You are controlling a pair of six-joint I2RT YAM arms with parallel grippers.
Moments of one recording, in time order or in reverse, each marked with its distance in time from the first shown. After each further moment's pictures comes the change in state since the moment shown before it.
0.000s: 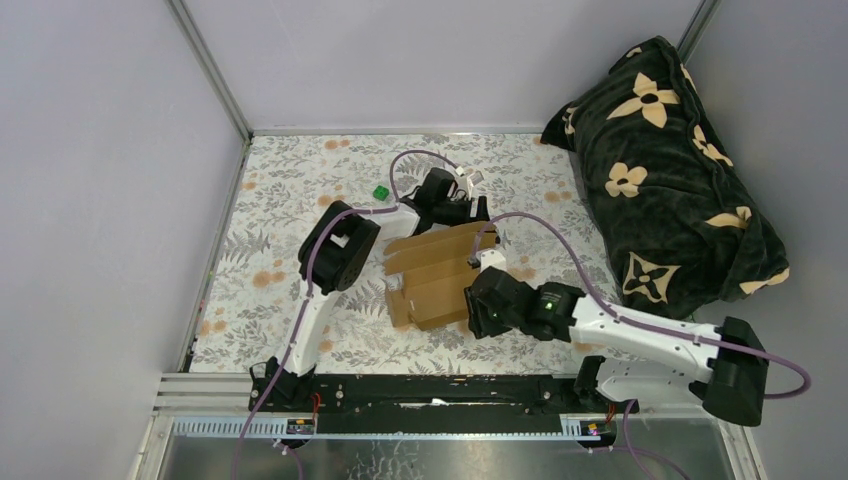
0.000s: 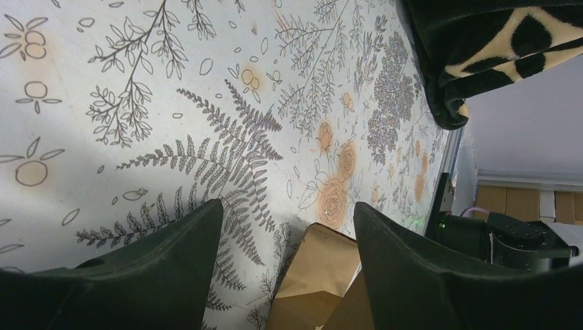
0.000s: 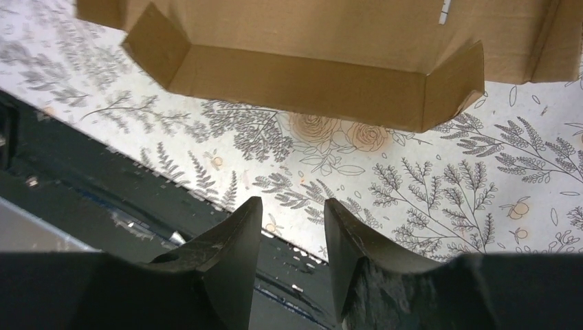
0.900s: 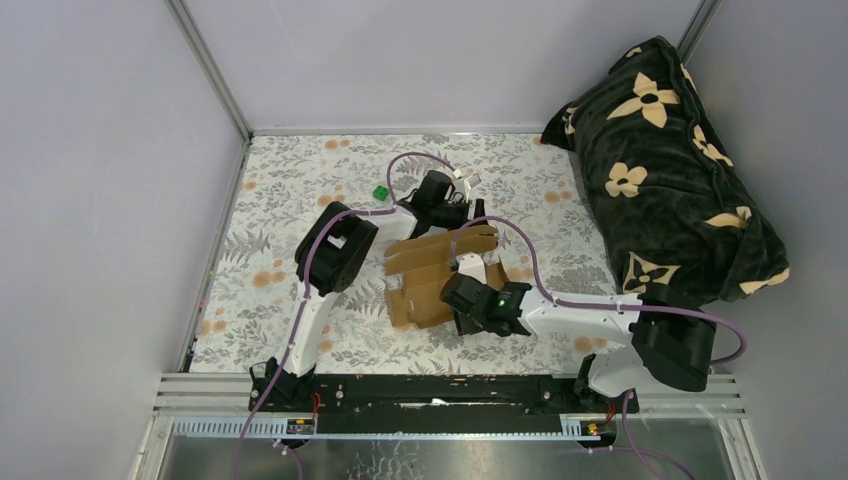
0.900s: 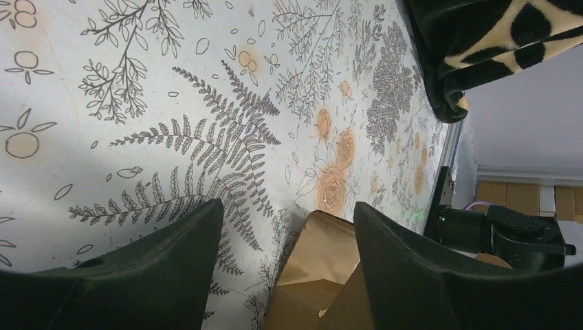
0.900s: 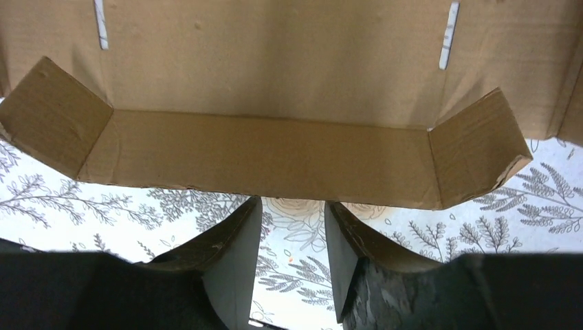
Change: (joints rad) left arm 0.000 -0.034 -0.066 0.031 0.003 0.001; right arm 0.043 0.340 -0.008 0.185 0.149 0.070
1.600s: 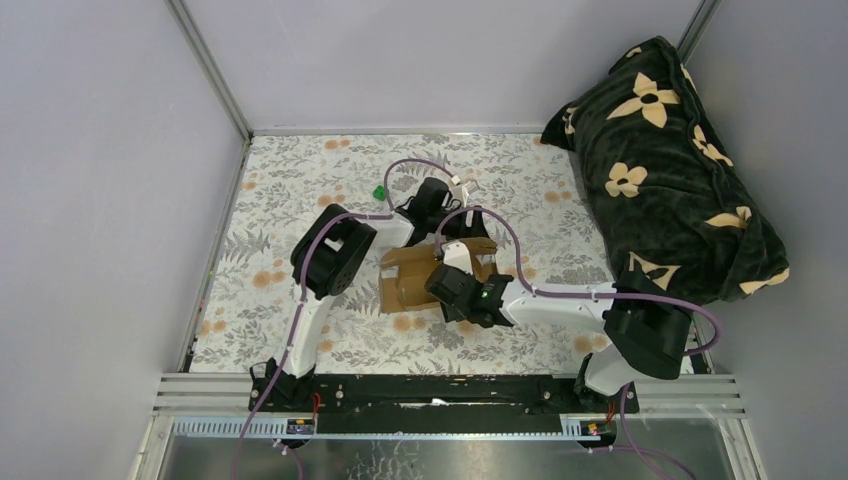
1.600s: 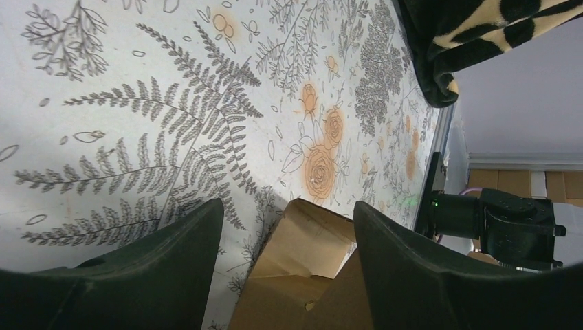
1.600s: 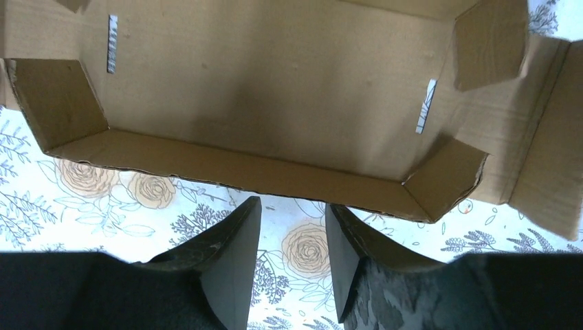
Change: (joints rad) left arm -0.009 -0.043 -0.102 0.082 0.019 -0.019; right arm -0.012 0.134 0.103 0.081 0.097 -0.071
